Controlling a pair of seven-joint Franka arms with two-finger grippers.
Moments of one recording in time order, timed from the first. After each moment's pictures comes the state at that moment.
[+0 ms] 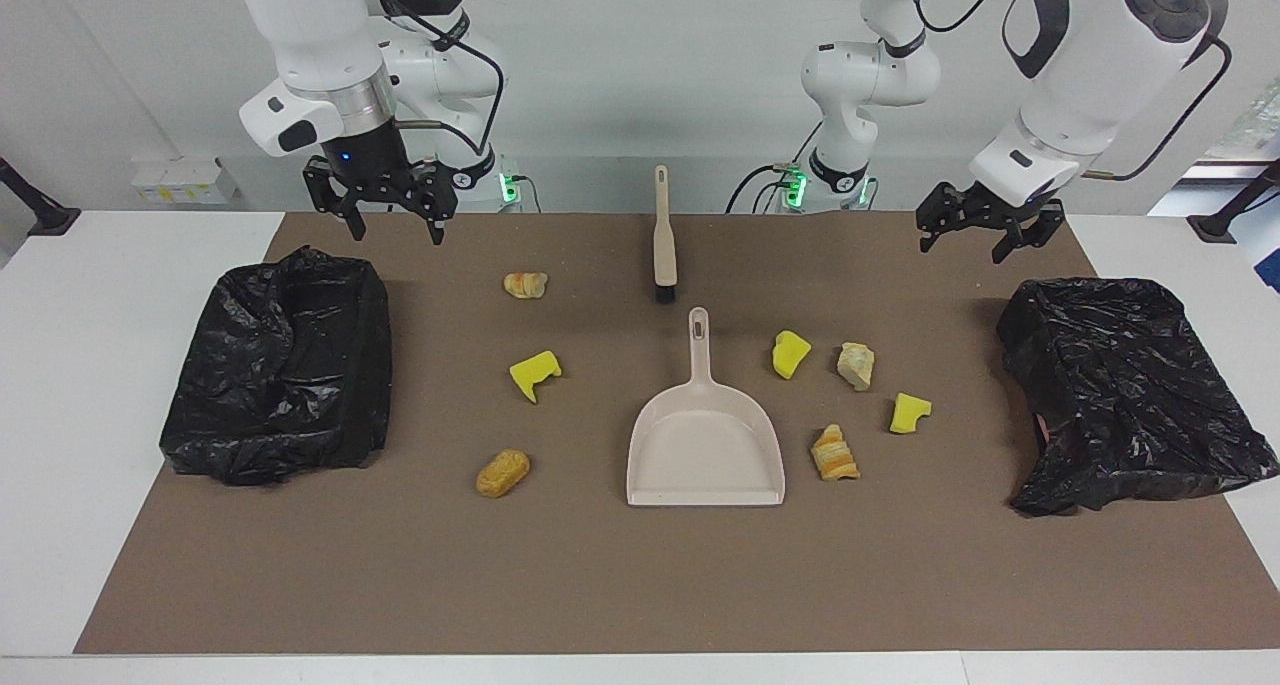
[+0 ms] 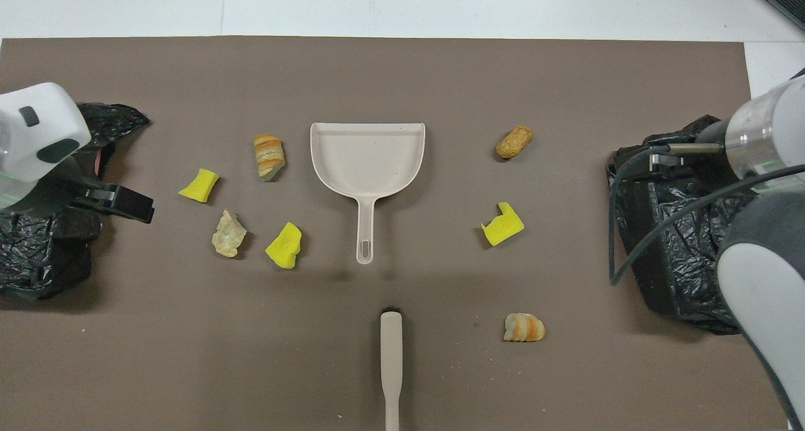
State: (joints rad) left arm -0.19 -0.01 0.04 -1.68 -0.04 1.56 0.11; right arm 0.05 0.01 0.12 -1.57 -0.02 1.64 0.23
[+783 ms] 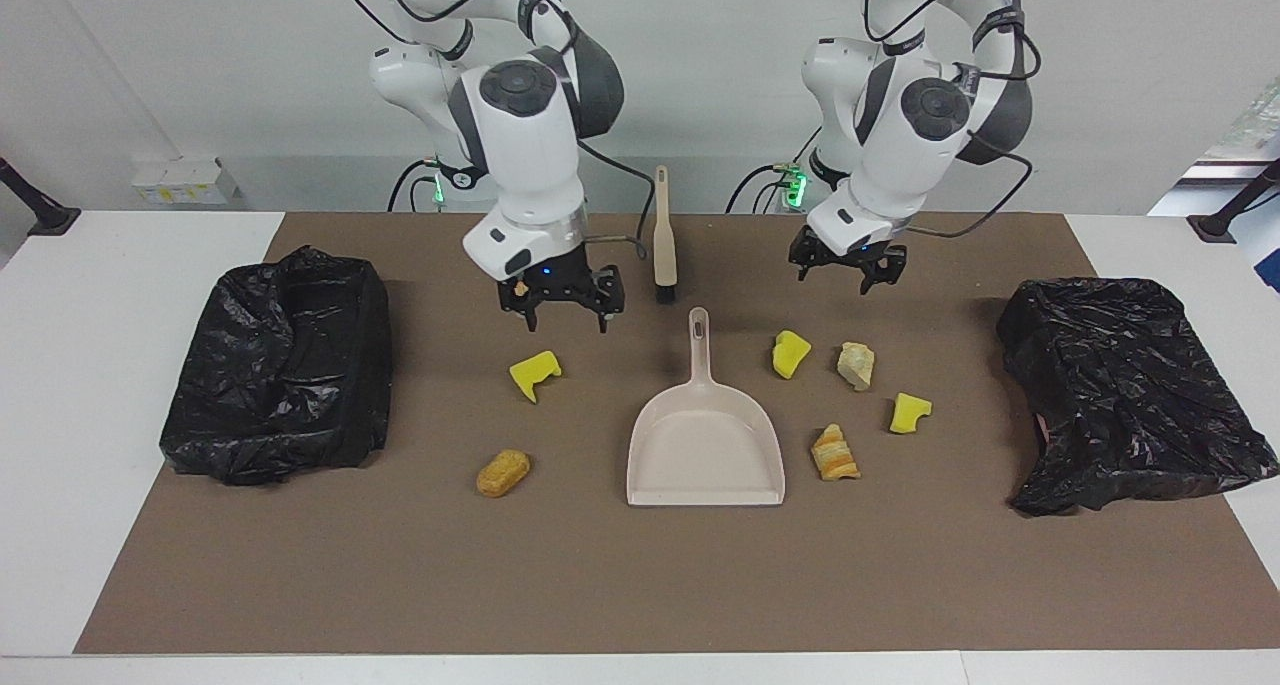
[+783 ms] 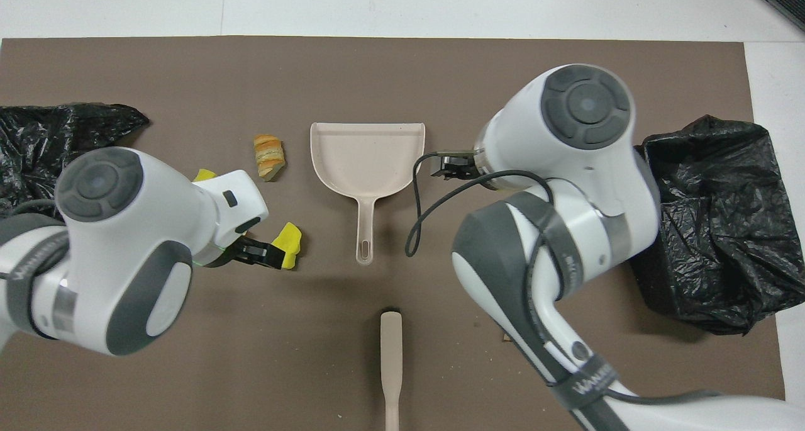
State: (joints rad) left arm -0.45 -0.07 0.04 -2.11 -0.06 1.96 -0.07; right arm 0.34 0.30 0.13 -1.57 -0.02 1.95 0.56
